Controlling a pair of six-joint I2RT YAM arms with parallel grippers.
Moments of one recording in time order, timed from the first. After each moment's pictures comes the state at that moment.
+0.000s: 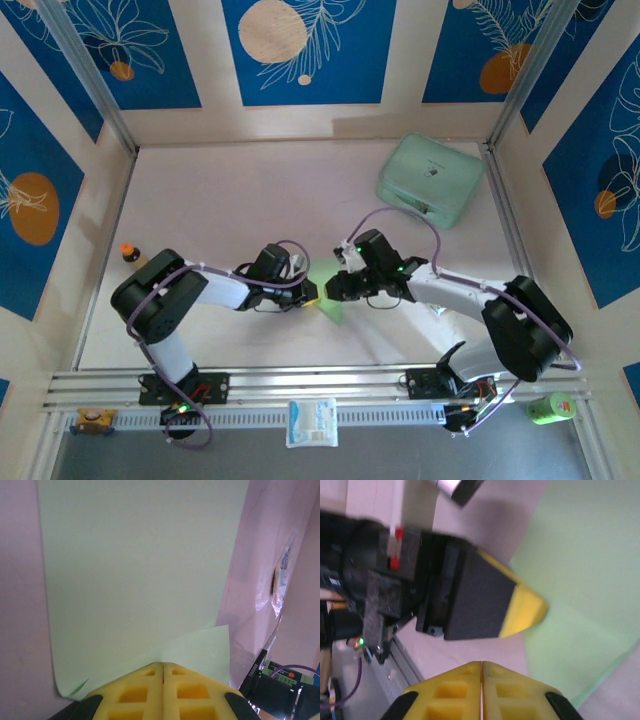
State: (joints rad) left arm -0.72 1.72 0.59 0.33 0.55 -1.05; right arm 0.71 1.41 0.67 -0.18 -0.55 0.57
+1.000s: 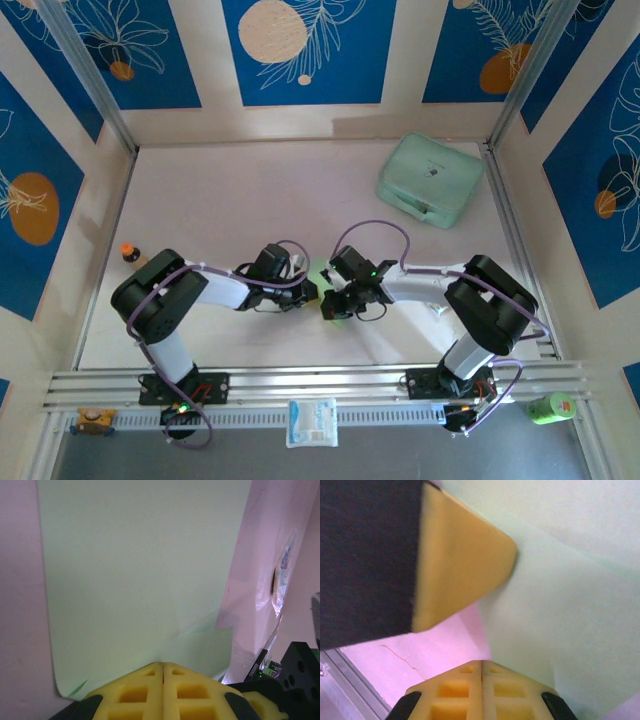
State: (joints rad) left arm -0.72 1.72 0.59 0.33 0.55 -1.05; right arm 0.82 1.59 0.72 -0.29 -0.42 0.58
